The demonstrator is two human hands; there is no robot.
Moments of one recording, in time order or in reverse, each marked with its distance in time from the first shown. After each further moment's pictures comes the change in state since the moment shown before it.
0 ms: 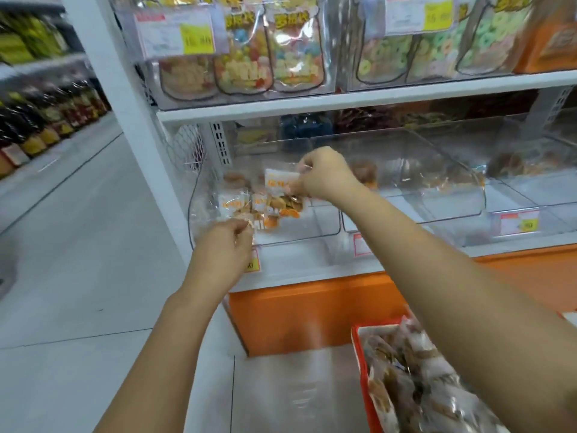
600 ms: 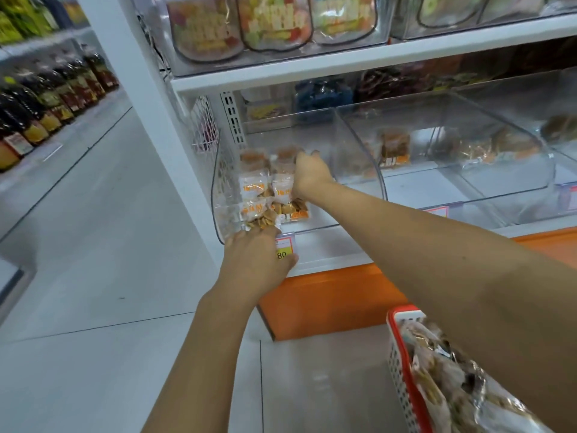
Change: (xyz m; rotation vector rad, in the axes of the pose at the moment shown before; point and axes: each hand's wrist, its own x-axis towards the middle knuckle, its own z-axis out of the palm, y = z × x) left_hand 0.015 -0.036 0.017 0.516 -0.223 0.160; right_hand 0.079 0.009 0.113 -0.356 0.000 0.063
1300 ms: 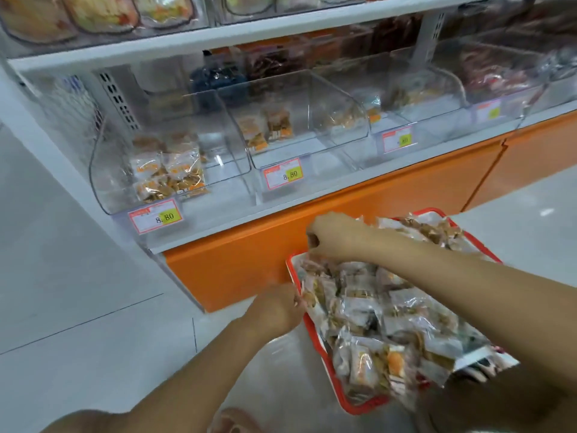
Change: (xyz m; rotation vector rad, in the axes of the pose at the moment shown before) left_hand -0.122 0.145 0.107 -0.278 -0.559 0.238; right_hand -0.253 0.177 -0.064 -0.238 -0.347 -0.108
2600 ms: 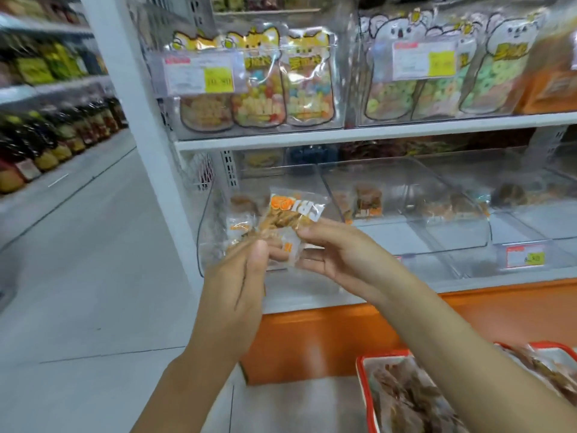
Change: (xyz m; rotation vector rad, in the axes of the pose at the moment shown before) left_hand -0.056 -0.044 -0.179 -0.583 1.066 0.327; right_hand 0.086 -0.099 -0.092 1.716 -0.116 -0.252
